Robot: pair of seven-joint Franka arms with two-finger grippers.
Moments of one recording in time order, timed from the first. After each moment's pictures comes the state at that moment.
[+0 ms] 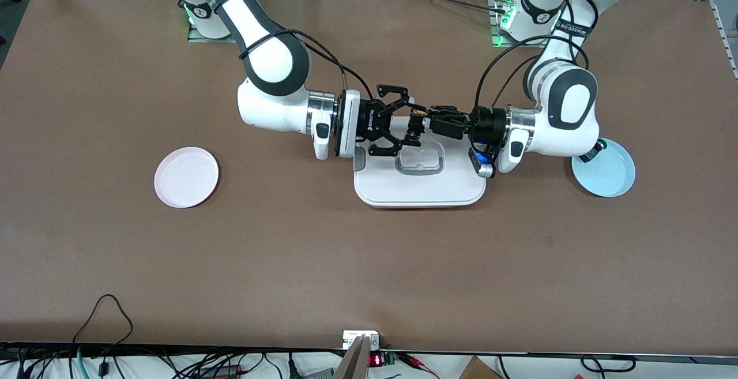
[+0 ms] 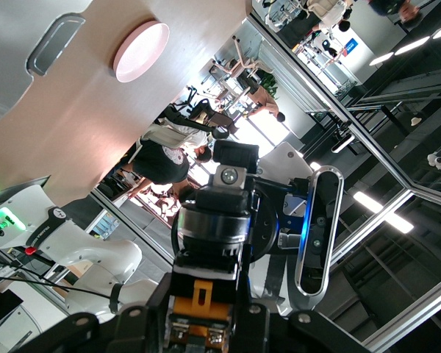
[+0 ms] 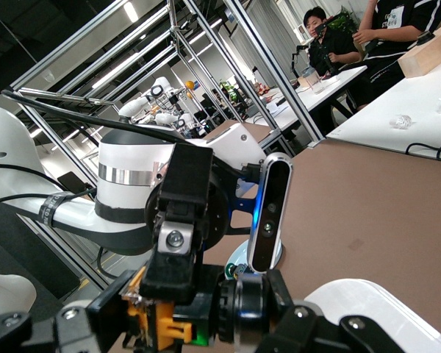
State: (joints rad) left arm -0.18 0.31 -0.09 -2.00 -1.70 1.69 -0.01; right arm 0.64 0.50 0.06 -1.62 1.83 2.29 -1.54
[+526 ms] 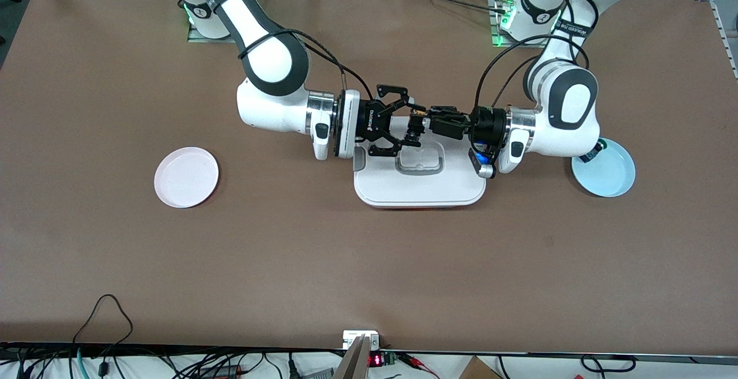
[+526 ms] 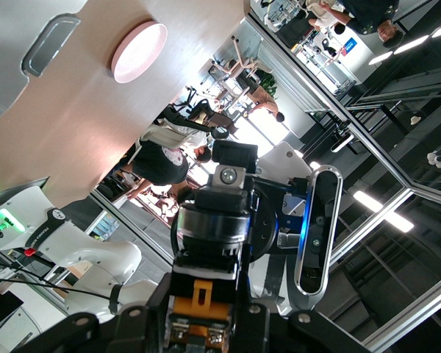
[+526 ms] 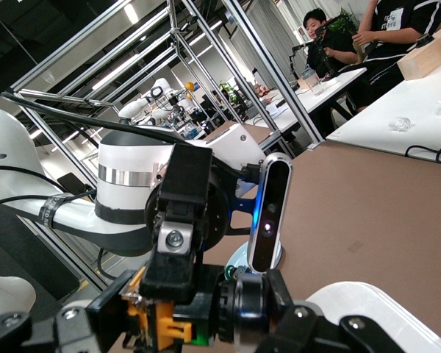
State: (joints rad) left arm -0.18 0.31 -0.09 -1.99 -1.70 1.70 -0.01; right arm 0.63 0.50 0.06 -1.62 1.84 2.29 -1.54
